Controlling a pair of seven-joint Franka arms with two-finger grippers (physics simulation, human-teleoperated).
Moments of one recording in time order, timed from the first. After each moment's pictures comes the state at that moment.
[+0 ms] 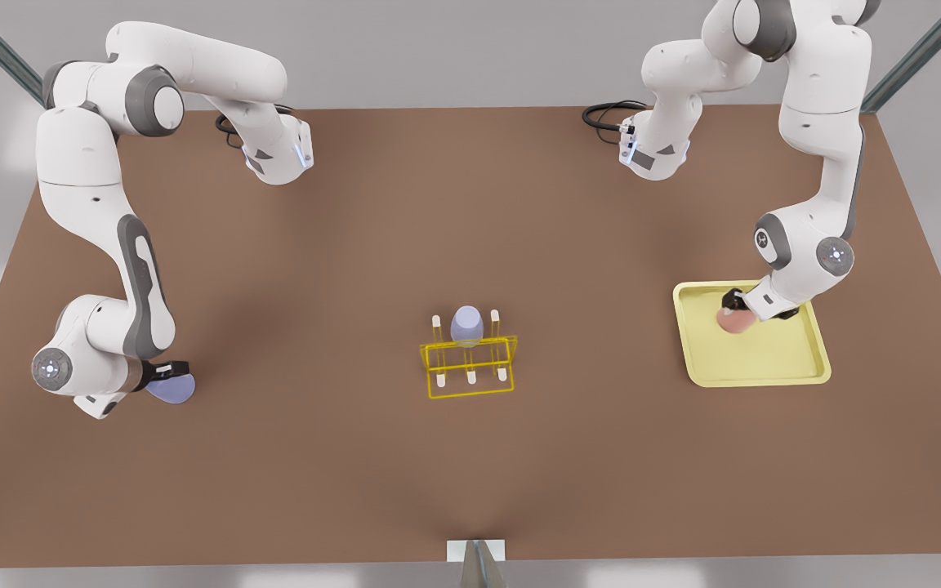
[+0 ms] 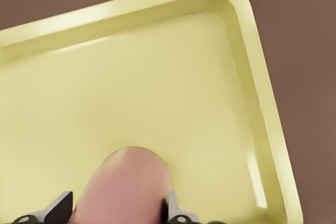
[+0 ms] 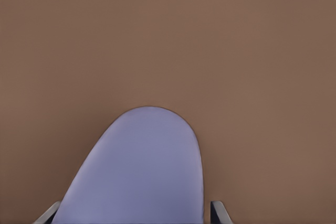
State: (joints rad) left arm 0.05 0.29 0.19 -2.35 -0.08 2.61 0.54; right arm -0.29 0.70 0.06 -1.62 -0.09 2.12 -0.39
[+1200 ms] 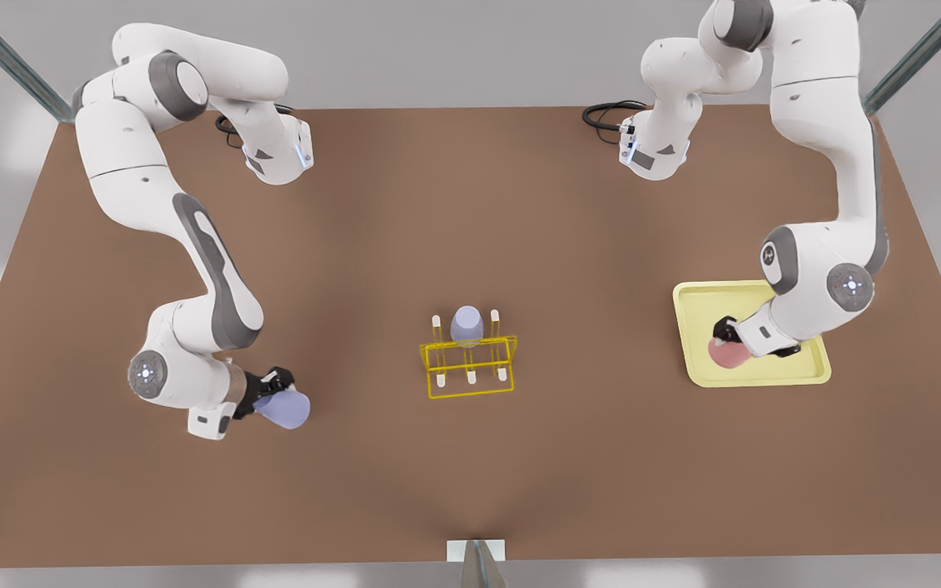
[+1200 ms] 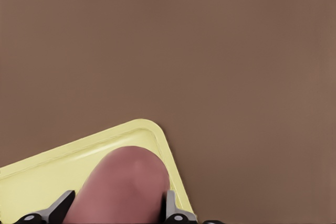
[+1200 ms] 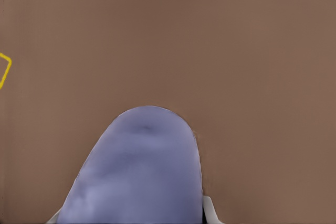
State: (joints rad) left arm -0.16 0.34 0.16 -1.81 -0.07 2.12 0.39; right arm -0.20 0.71 0.42 -1.48 0.00 2.10 -0.42
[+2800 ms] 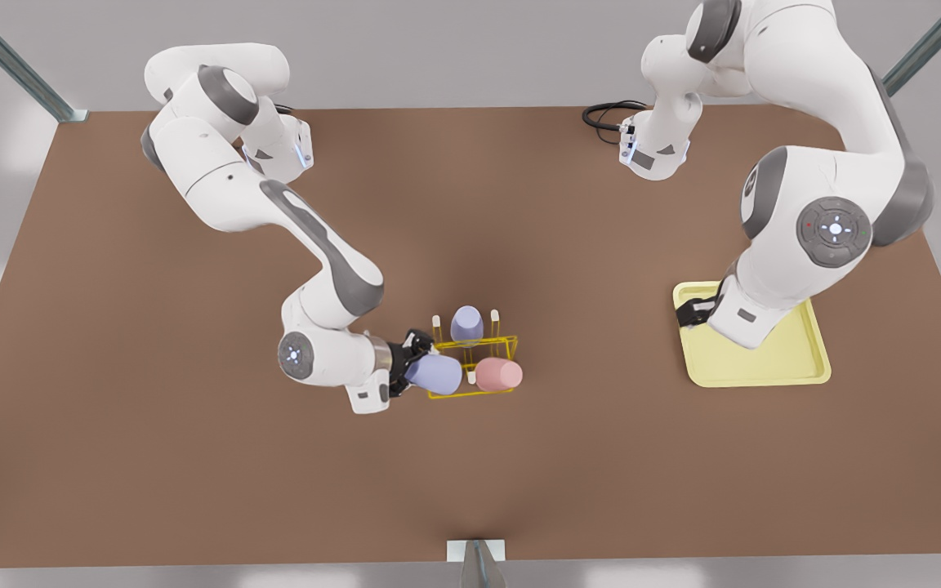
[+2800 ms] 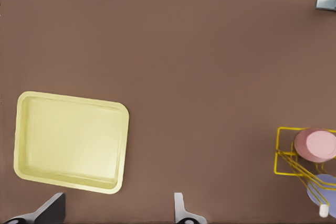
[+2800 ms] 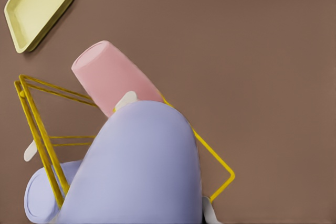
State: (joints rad) left arm -0.24 0.42 0.00 -1.09 0.09 1.40 -0.35; right arm 0.05 0.86 0.60 -1.26 0.12 2.10 -0.45
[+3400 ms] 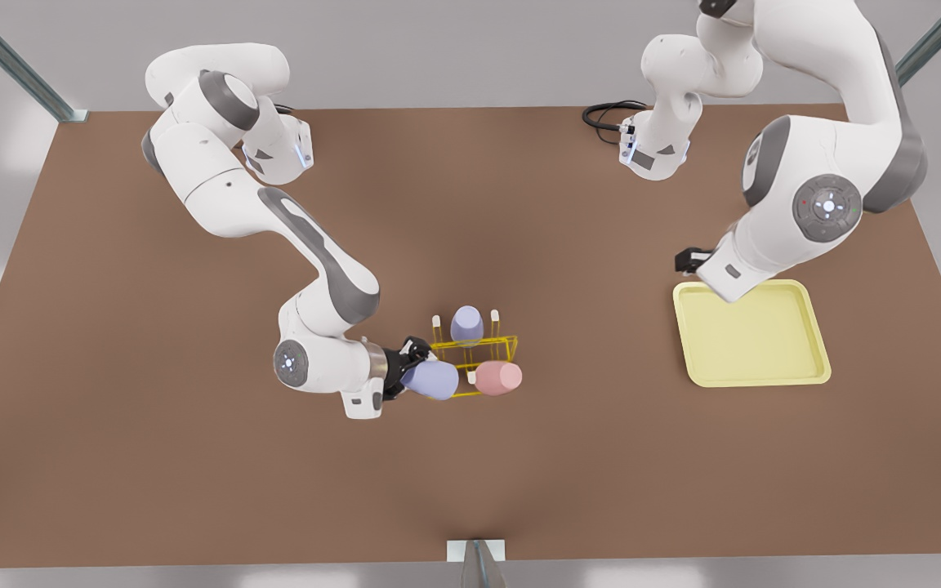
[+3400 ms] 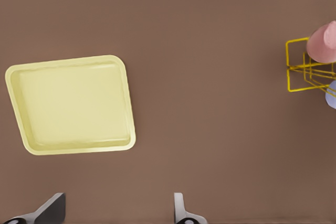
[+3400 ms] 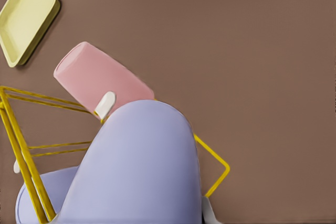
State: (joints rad) left arm -0.26 0.20 0.04 -1.42 0.03 1.38 -0.14; right arm 0.05 0.88 0.59 -1.24 0.14 2.10 -0.36
